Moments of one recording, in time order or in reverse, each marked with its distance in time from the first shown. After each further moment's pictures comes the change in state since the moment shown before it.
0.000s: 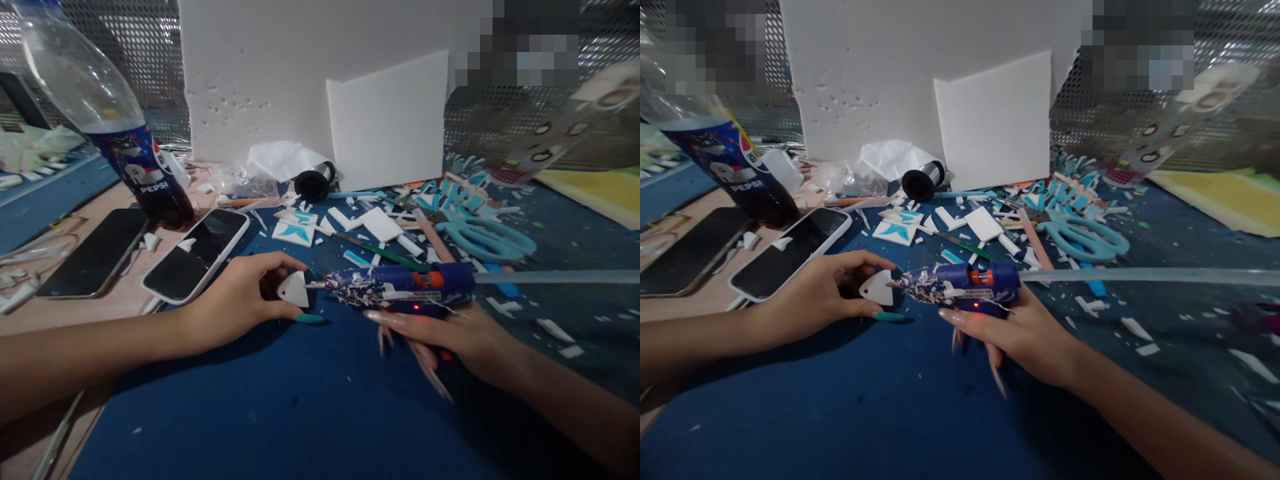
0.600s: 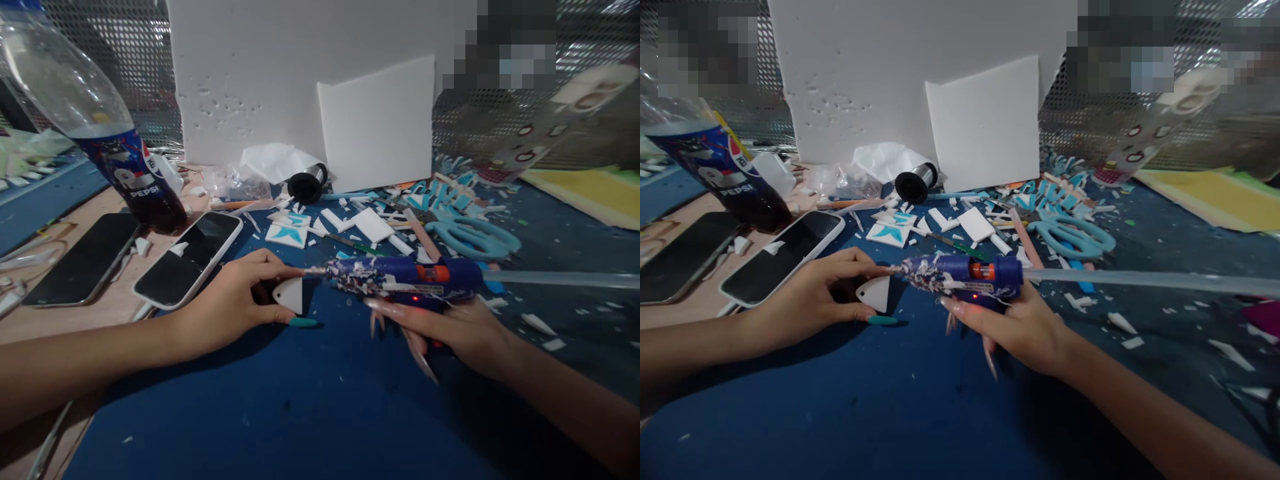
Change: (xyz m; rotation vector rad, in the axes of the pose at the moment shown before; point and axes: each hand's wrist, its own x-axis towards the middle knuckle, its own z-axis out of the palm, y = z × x) left_hand 0.000 0.000 -0.002 0.121 0.000 0.108; right_hand 0.005 0.007 -0.007 -0.060 0.047 -0.038
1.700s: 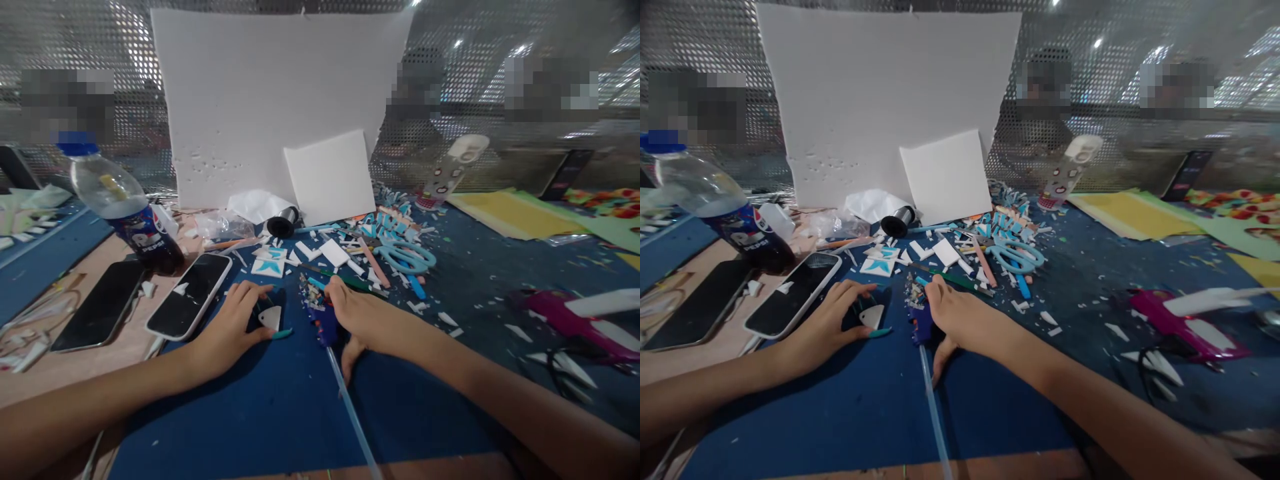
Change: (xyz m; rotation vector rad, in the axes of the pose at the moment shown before) left_hand -0.008 -0.002 0.008 0.382 0.055 0.082; right_hand 0.010 -0.018 -0.007 -0.920 -0.242 -0.385
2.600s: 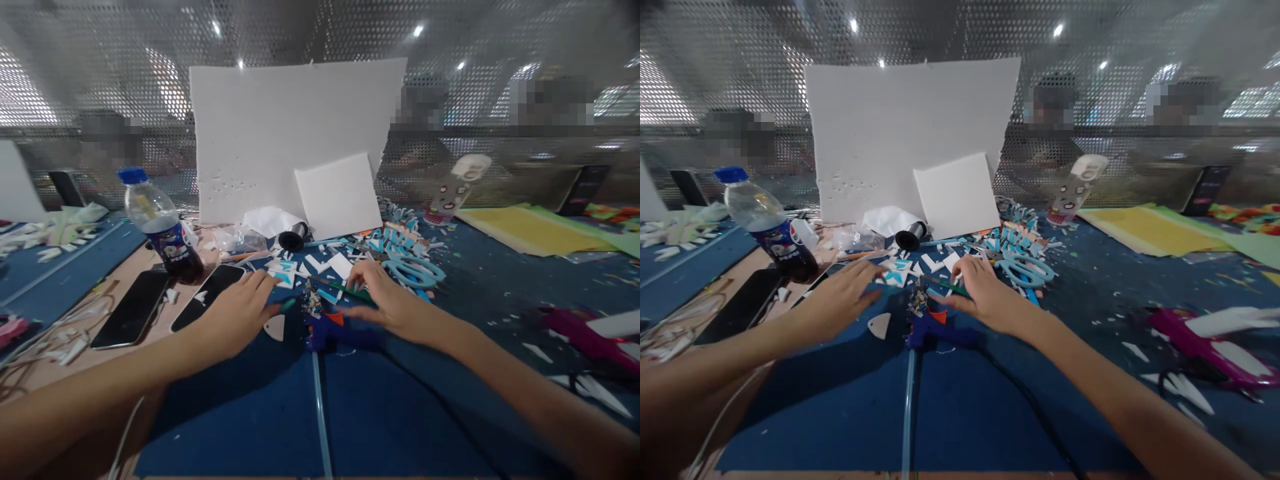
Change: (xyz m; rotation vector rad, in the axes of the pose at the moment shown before) left_hand 0.017 0.024 -0.045 0.383 -0.036 0.142; right_hand -0.012 0.024 -0.029 0.215 0.344 0.069
